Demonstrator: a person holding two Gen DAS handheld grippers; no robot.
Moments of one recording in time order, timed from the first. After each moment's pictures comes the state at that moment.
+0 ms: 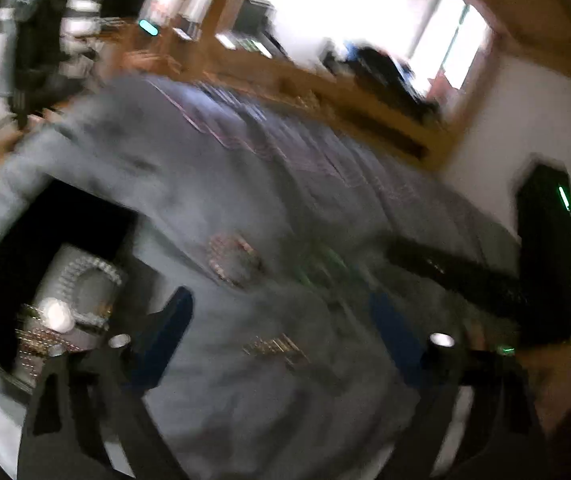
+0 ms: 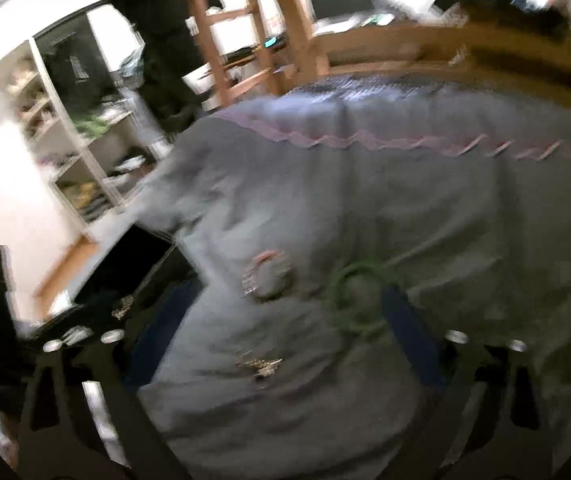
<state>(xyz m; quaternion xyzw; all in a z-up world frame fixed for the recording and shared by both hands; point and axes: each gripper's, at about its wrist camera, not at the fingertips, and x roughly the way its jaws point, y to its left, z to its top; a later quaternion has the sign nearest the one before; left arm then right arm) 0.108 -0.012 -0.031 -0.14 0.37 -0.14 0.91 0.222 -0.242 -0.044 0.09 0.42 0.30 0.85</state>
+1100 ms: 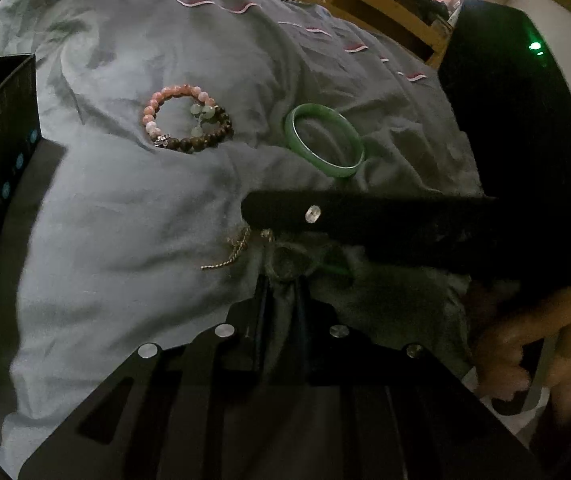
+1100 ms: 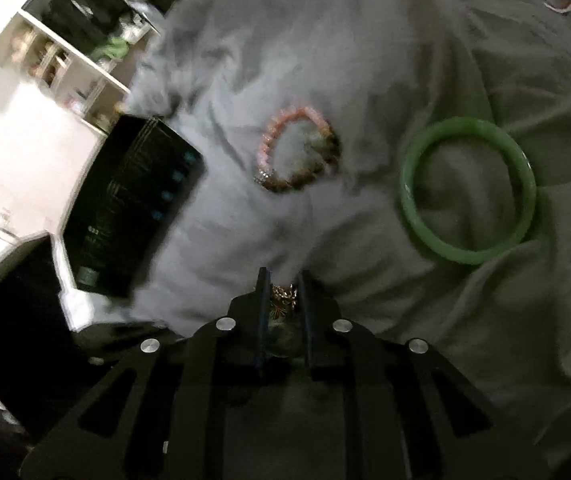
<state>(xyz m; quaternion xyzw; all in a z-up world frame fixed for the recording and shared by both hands) 0.147 -0.044 -0.120 -0.12 0.50 -0.16 0.84 0.259 -0.196 -0.134 0.11 0.55 0.37 0.75</state>
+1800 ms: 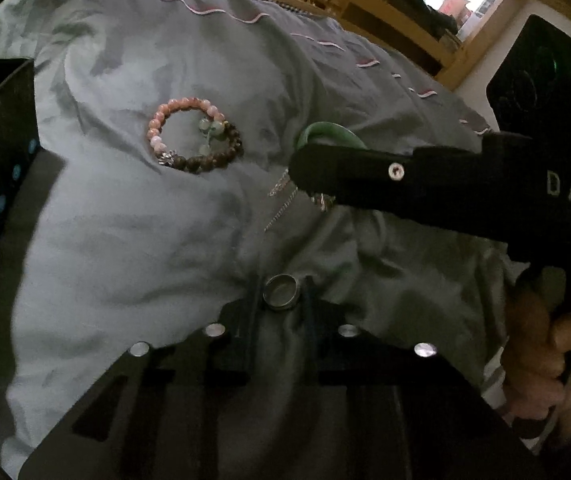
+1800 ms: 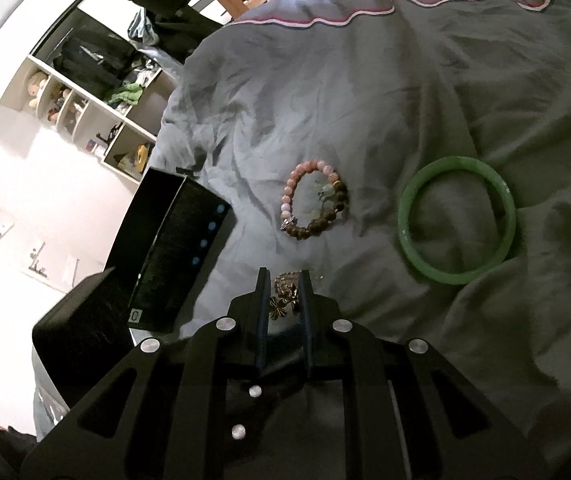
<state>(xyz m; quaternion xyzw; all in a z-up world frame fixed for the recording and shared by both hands) 0.167 -0.046 -0.127 -0.14 0.48 -0.15 0.85 0.264 -0.213 -0.118 0.17 0.52 0.37 0.75</state>
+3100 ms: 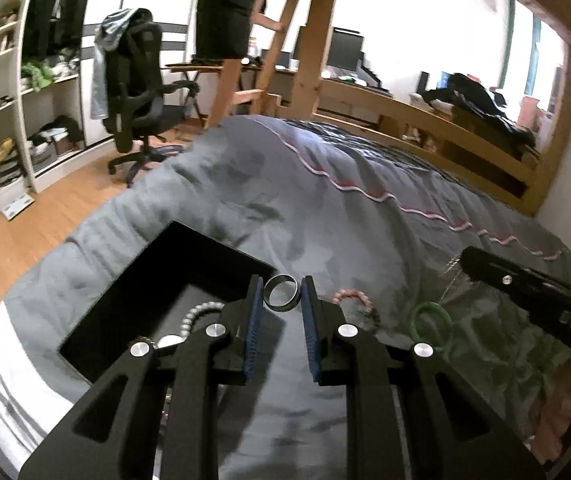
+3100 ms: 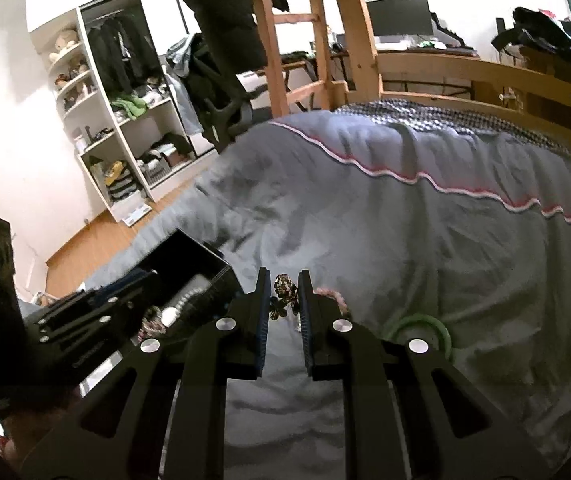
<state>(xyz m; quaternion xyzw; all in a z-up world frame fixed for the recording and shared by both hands) 0.120 0.035 0.000 -0.11 0.31 0.10 0.94 0.218 -0.177 0.004 0.03 0.34 0.33 0.88</state>
